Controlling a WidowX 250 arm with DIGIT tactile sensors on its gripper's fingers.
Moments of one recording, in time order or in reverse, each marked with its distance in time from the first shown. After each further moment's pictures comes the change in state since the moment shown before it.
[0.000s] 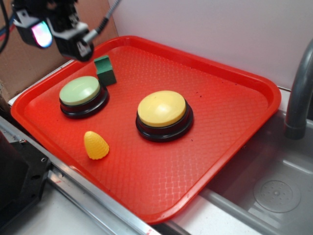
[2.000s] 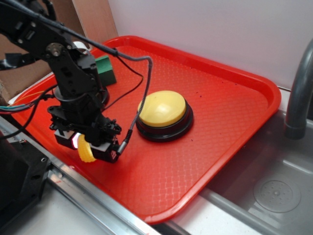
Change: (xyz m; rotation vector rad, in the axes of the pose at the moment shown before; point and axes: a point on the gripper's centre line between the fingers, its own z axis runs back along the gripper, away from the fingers) arm -0.026 -0.005 -0.132 0.078 0.007 0.199
